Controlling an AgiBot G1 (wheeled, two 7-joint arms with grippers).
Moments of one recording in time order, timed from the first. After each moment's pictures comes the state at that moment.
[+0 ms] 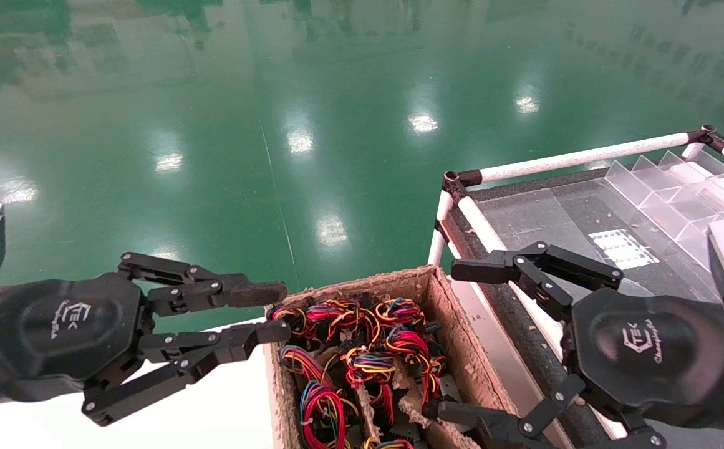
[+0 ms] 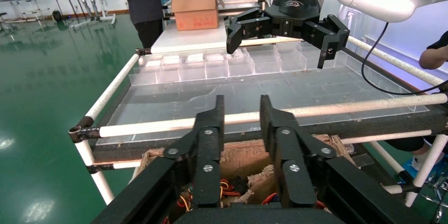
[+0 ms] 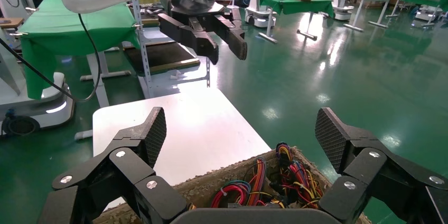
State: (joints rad) left arm -1.10 0.57 0.38 -1.26 0.66 1.45 -0.13; right arm 1.07 -0.61 -0.28 1.28 -0.73 -1.49 0.19
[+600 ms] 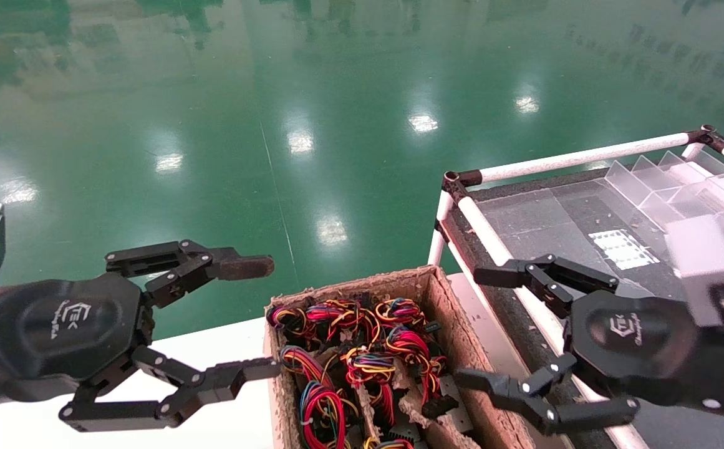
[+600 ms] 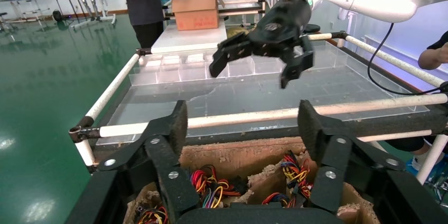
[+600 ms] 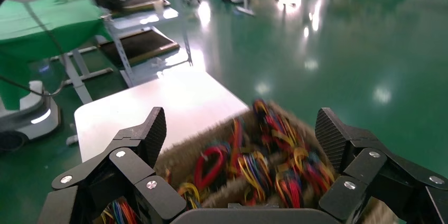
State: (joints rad) left arm -1.10 0.57 0.38 -1.26 0.66 1.45 -0.13; right arm 1.11 -0.62 -0.34 1.14 -0.83 -1.48 0.24
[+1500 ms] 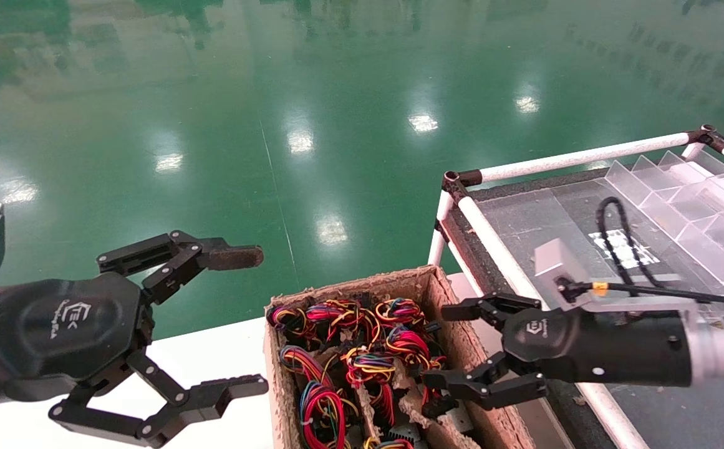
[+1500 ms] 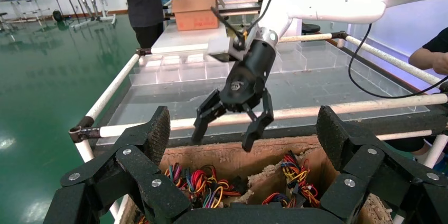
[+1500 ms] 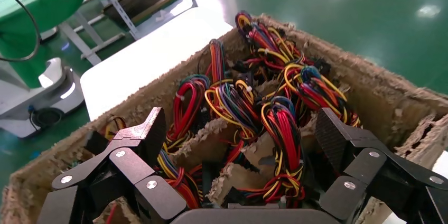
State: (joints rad) left arm -1.10 0.57 0.38 -1.26 0.66 1.45 -0.13; right arm 1.40 -0.85 -0.66 0.62 -1.02 -1.59 0.15
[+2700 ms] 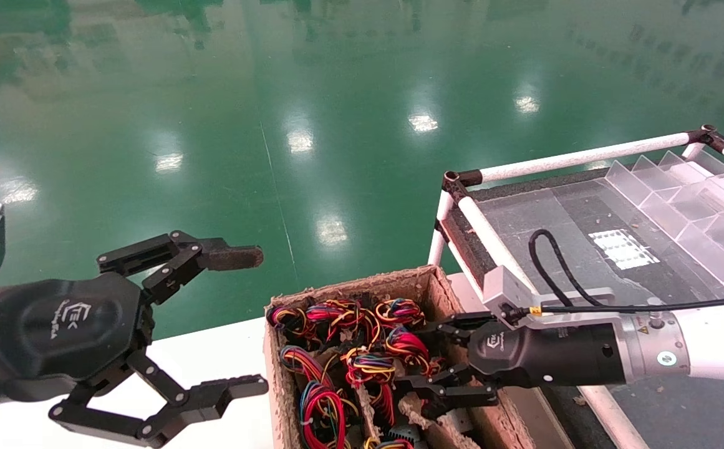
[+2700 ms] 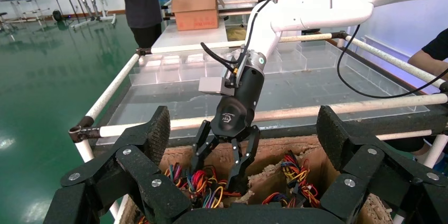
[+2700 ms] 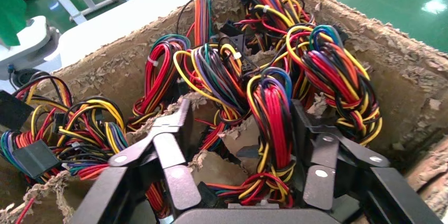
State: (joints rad) left arm -1.10 0.57 0.38 -1.26 0.66 1.45 -0.13; right arm 1.50 -1.01 -0.87 0.29 -1.00 -1.59 -0.13
